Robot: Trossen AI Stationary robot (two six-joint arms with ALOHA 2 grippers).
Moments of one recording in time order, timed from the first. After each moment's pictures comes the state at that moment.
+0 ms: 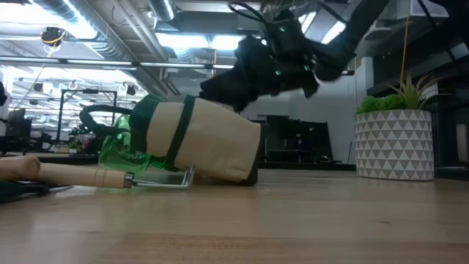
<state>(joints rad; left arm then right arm) 0.00 0.39 0.78 -0.39 0.00 -0.01 -0.19 1.90 1.03 0.58 -0.44 -0.05</state>
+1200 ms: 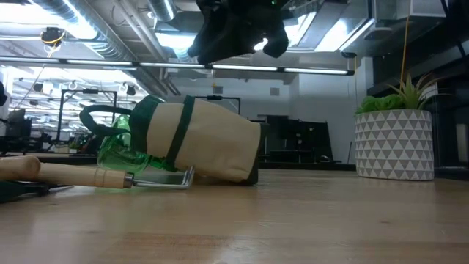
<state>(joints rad) 0.00 0.39 0.78 -0.39 0.00 -0.01 0.09 1.89 1.55 -0.42 0.02 -0.86</state>
